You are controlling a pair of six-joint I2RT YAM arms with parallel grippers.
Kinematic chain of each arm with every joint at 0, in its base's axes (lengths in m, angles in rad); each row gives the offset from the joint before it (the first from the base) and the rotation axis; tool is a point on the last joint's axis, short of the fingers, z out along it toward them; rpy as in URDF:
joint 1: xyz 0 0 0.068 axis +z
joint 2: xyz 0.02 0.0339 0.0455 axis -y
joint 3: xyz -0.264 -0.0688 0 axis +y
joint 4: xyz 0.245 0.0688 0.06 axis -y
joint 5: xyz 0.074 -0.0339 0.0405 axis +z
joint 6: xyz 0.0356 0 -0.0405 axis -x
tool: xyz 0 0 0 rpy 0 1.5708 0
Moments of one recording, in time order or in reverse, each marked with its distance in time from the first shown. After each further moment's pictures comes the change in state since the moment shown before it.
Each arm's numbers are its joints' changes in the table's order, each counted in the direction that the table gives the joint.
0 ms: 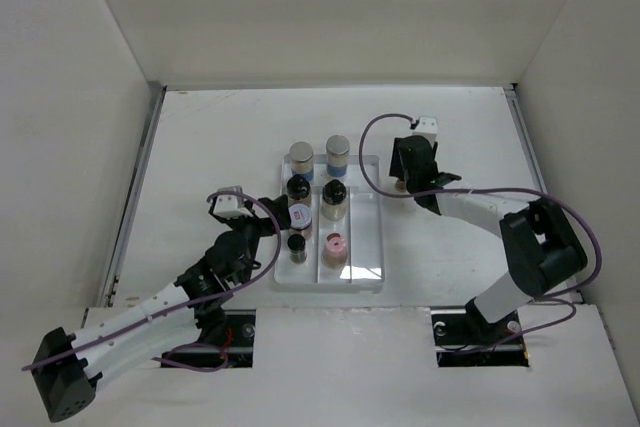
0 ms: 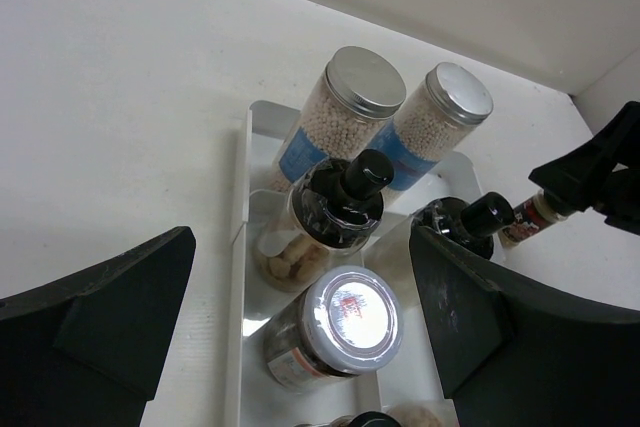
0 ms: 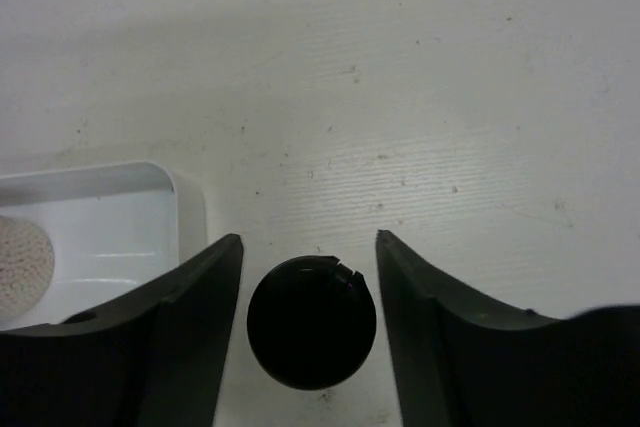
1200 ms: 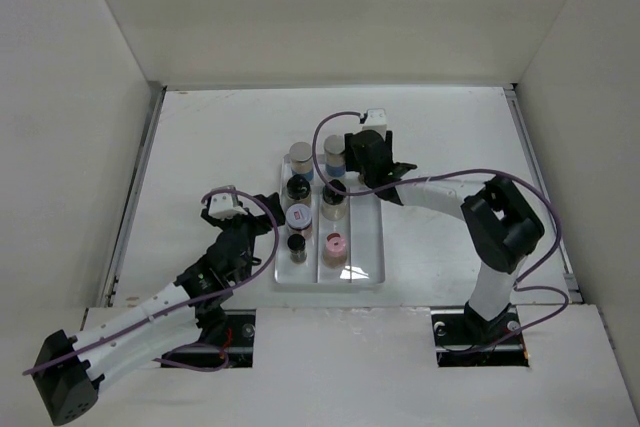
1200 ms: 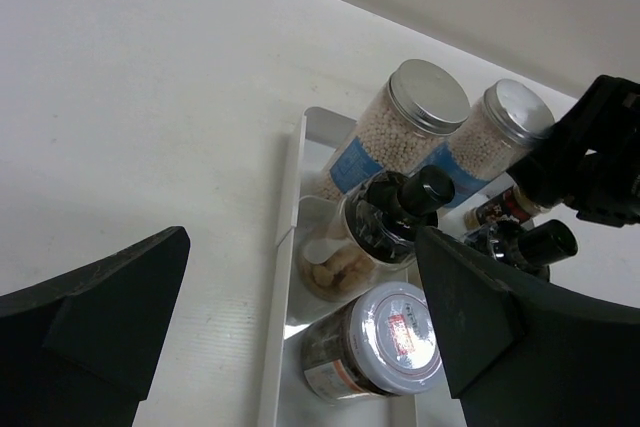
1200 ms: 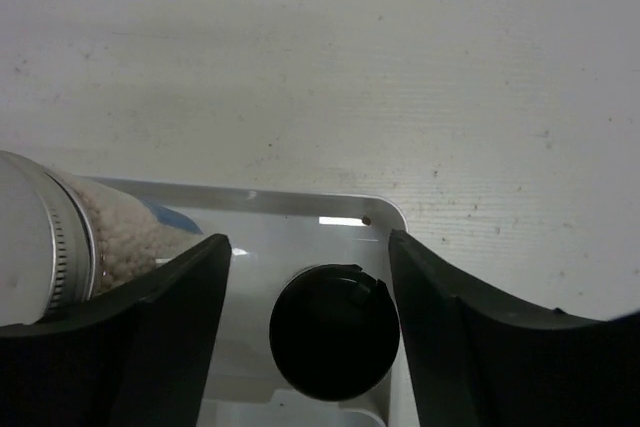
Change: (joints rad) left arm 0.036 -0.008 0.000 -0.046 0.080 0.026; right arm 0.199 -0.248 -0.271 0.005 -0.049 0.045
